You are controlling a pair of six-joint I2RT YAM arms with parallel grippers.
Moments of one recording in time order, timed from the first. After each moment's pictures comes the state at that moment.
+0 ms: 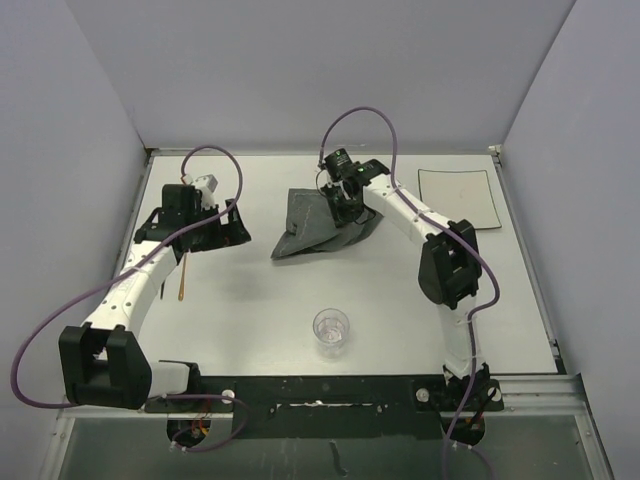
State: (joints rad) left arm -0.11 1.30 1.03 -0.54 0.26 -0.31; right arm 0.58 2.13 1.94 -0.92 0.05 0.18
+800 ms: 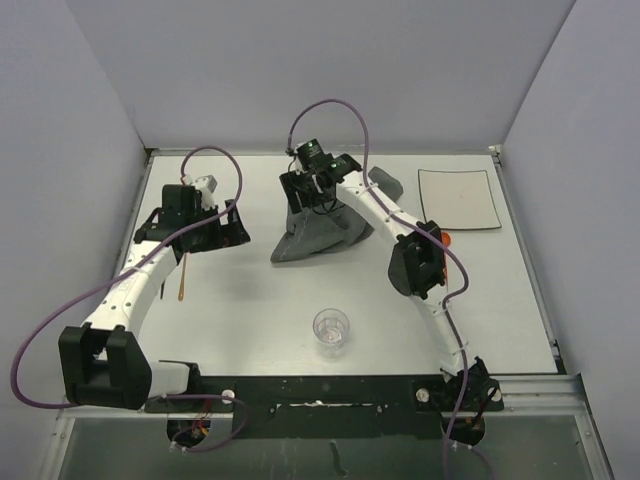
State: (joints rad) left arm -0.11 1.30 1.03 -0.56 0.25 -0.31; right arm 0.64 2.39 2.39 -0.93 -0.01 0.17
